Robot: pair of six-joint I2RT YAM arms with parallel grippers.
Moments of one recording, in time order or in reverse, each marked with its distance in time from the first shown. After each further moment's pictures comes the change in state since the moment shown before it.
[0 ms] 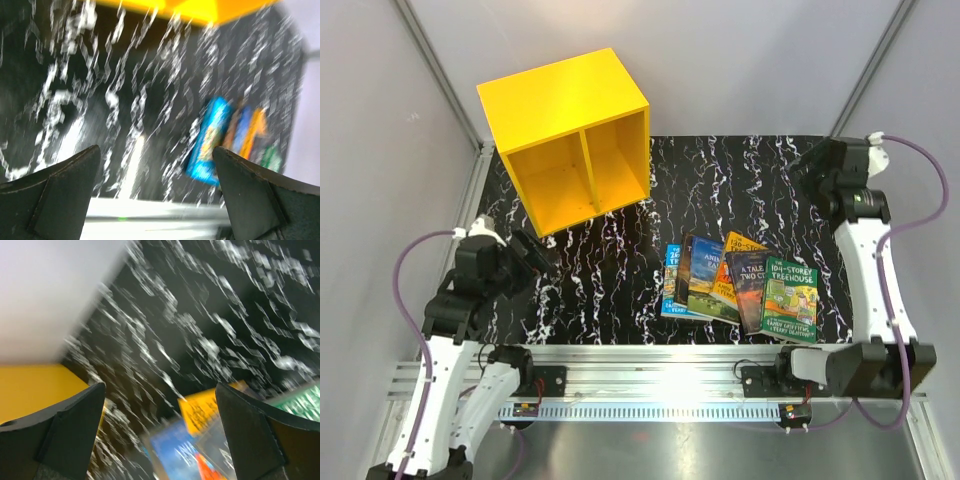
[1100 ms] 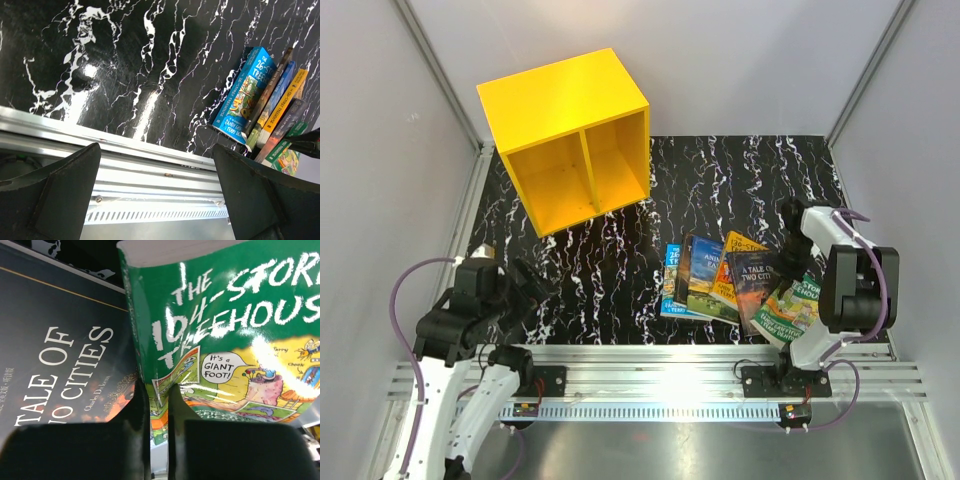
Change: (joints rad) left arm -0.047 -0.097 -0.018 -0.327 0.026 -0.056; right arm -0.015 0.449 -0.289 -0.482 -0.137 -0.158
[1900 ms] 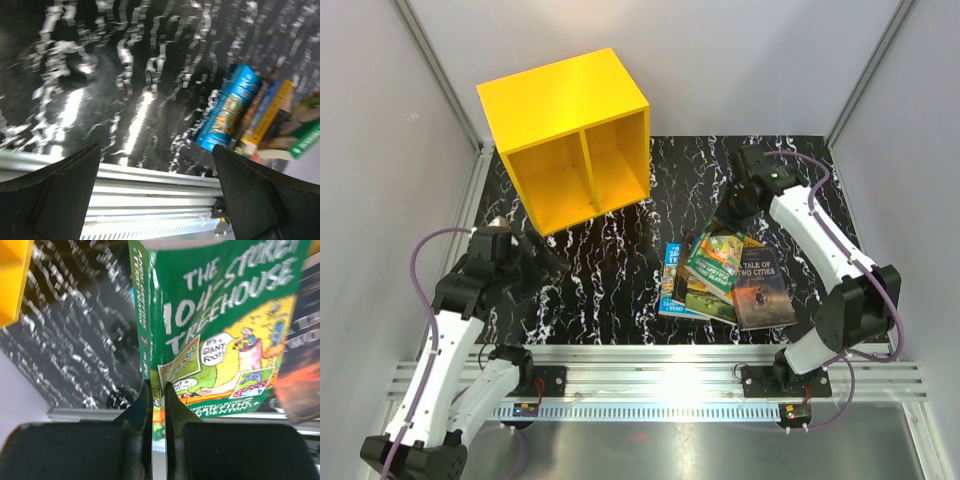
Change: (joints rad) left arm -0.002 0.219 0.019 0.195 0.011 -0.013; right arm 0.395 -0.089 0.436 0.074 -0.212 0.163
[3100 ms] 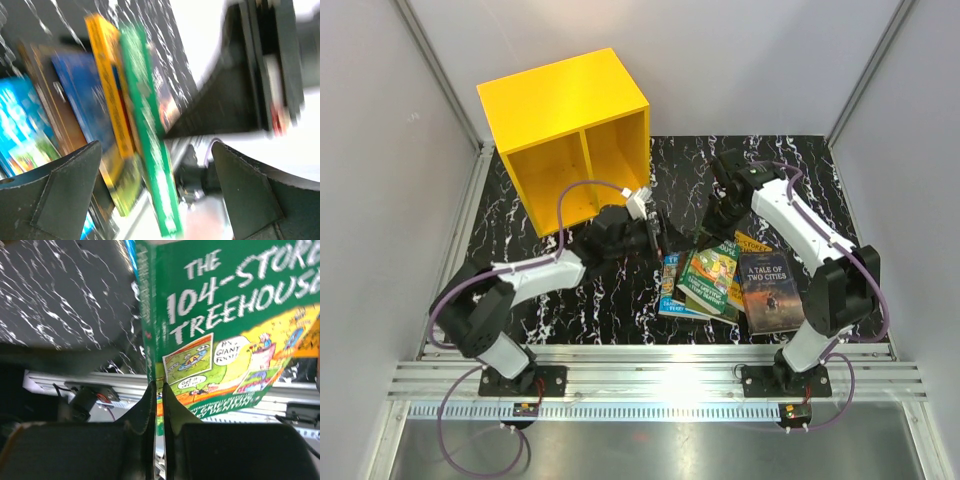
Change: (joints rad) left arm -0.534 0.843 -0.013 1.429 0.333 -0.095; right arm 0.080 0.101 0.038 -0.114 -0.135 -0.024
